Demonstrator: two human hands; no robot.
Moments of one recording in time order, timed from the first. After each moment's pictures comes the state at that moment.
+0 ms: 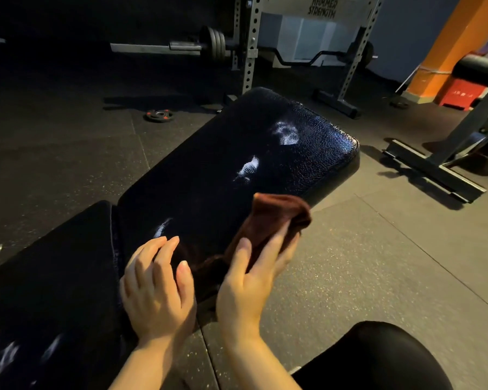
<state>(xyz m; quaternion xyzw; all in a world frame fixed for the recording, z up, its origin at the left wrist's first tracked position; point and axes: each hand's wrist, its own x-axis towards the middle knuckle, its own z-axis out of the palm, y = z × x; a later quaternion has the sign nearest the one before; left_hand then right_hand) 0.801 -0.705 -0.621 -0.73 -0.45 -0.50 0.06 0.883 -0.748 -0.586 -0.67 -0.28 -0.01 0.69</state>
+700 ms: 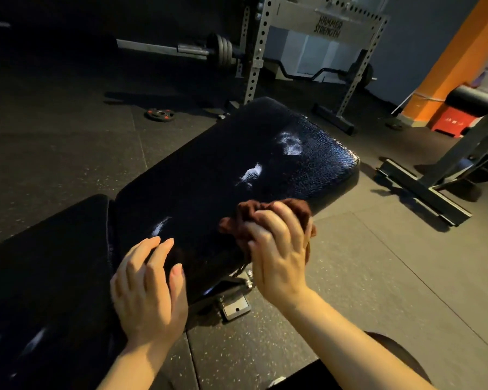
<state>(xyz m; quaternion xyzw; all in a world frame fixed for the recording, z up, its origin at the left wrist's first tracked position) 0.802 -0.712 -0.623 -0.71 -0.48 -0.51 -0.01 0.983 -0.751 -0.572 -0.57 -0.65 -0.33 0.38</state>
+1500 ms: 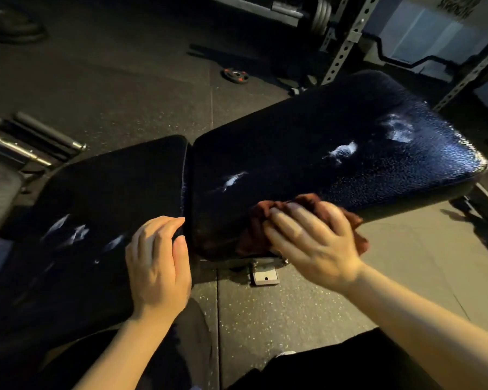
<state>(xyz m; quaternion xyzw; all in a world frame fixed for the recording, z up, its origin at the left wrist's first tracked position) 0.732 -0.739 -0.658 -0.66 -0.57 -0.50 -0.02 0.984 -0.748 -0.569 -0.34 -0.84 -0.40 0.11</state>
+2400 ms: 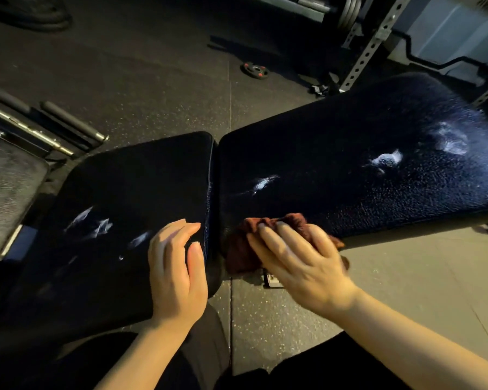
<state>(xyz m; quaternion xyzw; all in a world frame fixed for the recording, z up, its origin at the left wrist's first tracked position) 0.722 -0.738 -0.664 -0.62 -0.53 -0.57 -0.10 0.930 -0.746 -0.594 -0.35 -0.86 -0.37 0.05</state>
